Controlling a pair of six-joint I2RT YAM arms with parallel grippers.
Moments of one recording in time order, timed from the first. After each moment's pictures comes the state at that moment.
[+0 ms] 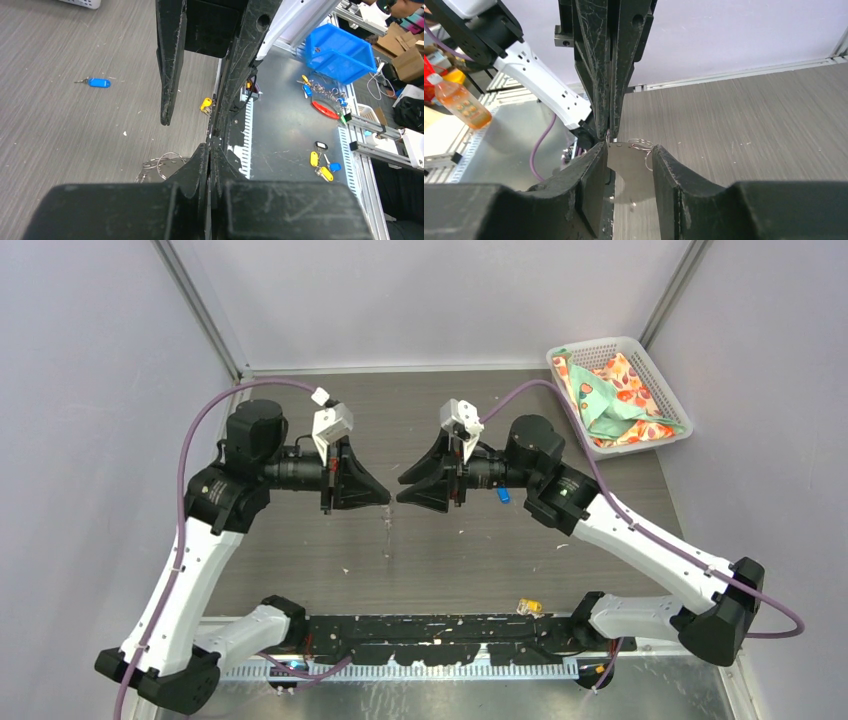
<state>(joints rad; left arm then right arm) -0.41 1.01 1.39 -0.82 1.06 0.06 0.84 1.18 1.16 0.05 -0.71 0.15</state>
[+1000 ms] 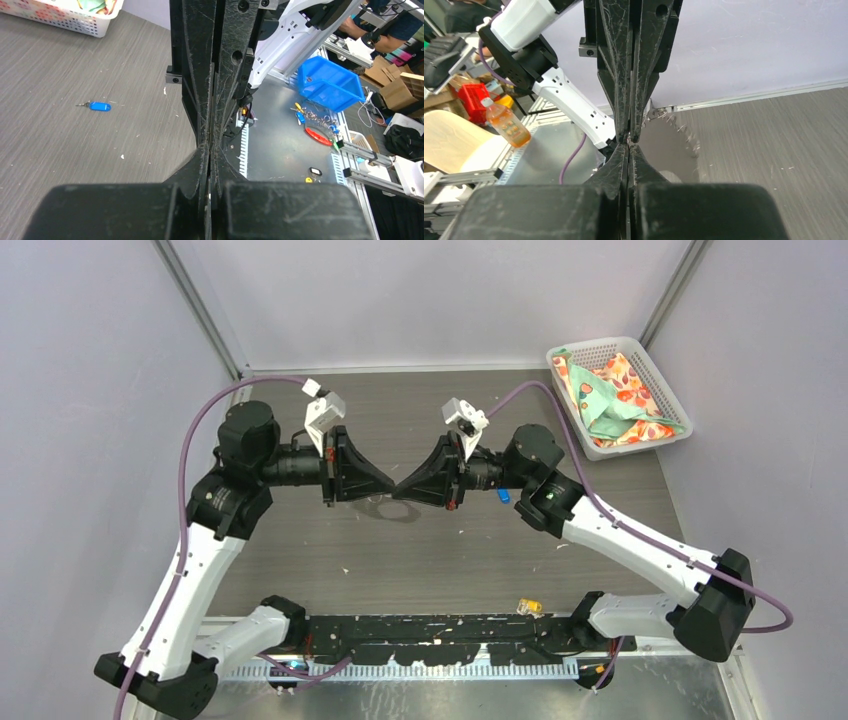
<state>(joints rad) -0.41 0.97 1.30 -0.54 1.06 -0.17 0.84 1.21 1.04 0.38 -0.78 0.39</state>
